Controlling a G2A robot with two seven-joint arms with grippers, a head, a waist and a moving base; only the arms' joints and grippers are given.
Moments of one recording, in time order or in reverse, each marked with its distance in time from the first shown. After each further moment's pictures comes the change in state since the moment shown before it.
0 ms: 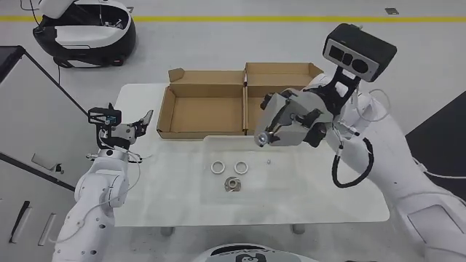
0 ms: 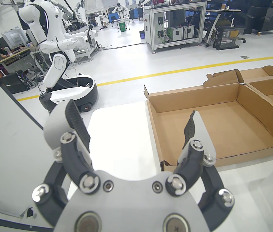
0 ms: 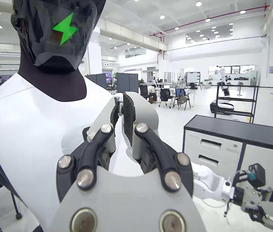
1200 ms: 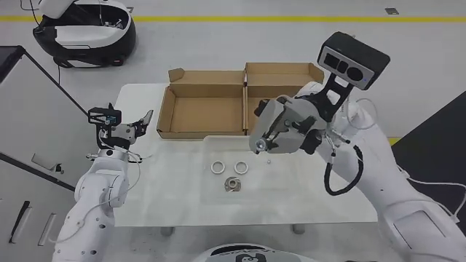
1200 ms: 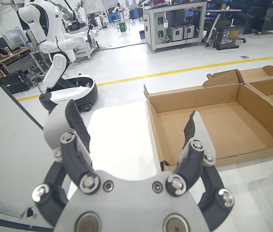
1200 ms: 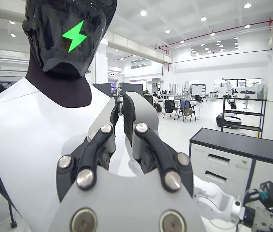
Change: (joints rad) left arm 0.000 0.000 0.000 0.000 0.000 0.000 0.000; right arm -0.067 -0.079 0.021 -0.002 -0.036 0.000 0.000
